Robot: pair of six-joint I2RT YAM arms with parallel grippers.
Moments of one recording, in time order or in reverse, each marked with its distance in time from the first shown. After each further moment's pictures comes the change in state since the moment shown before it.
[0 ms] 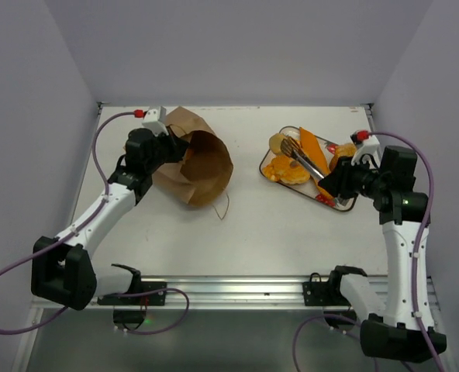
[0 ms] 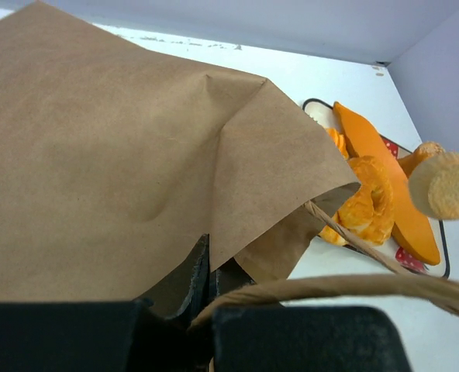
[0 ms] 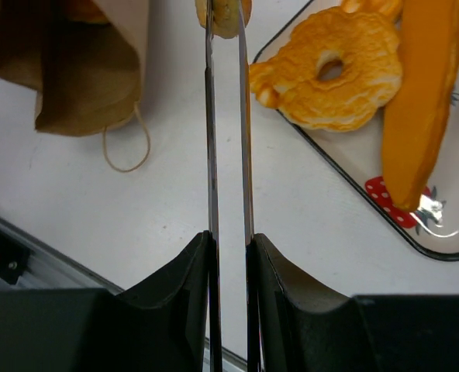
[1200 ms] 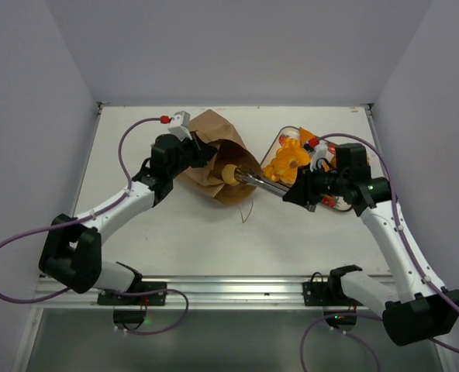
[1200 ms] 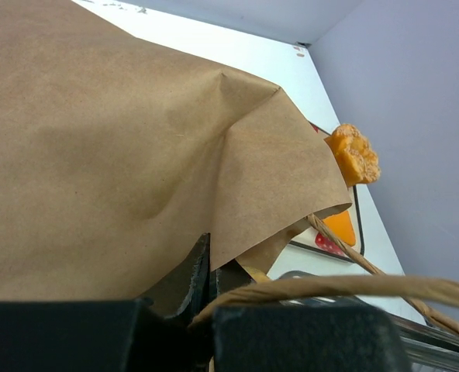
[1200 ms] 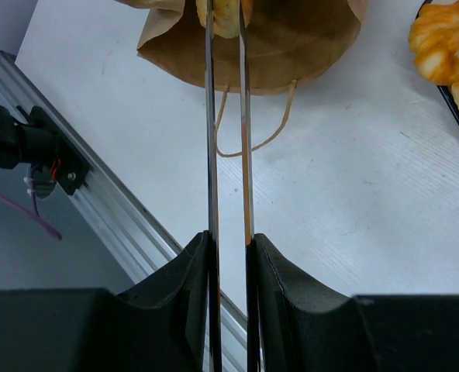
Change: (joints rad) left arm -0.174 0.108 -0.020 0.188 0.000 -0.186; right arm 0.316 0.141 -0.110 0.140 -0.038 0.076
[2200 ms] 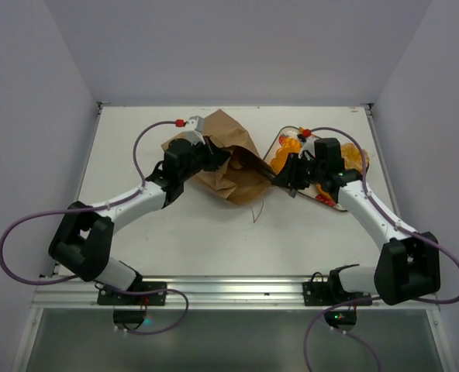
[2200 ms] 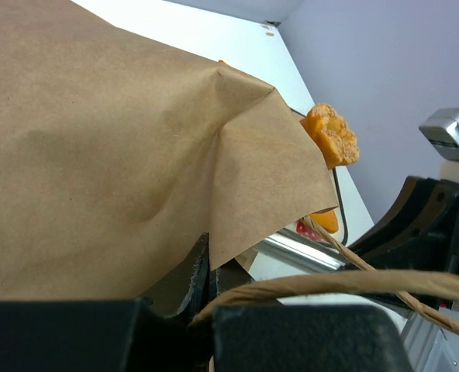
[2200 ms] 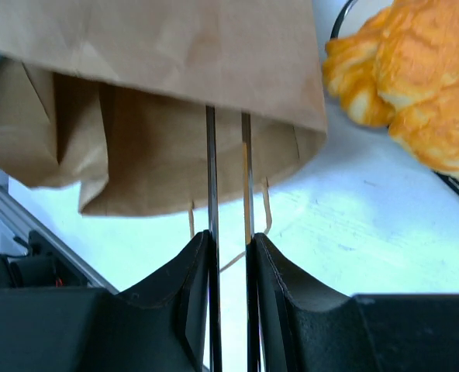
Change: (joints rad) left arm -0.077 0.101 -0.012 0.137 0.019 -0.013; right arm 0.037 0.266 -0.113 0.463 0.189 0.364
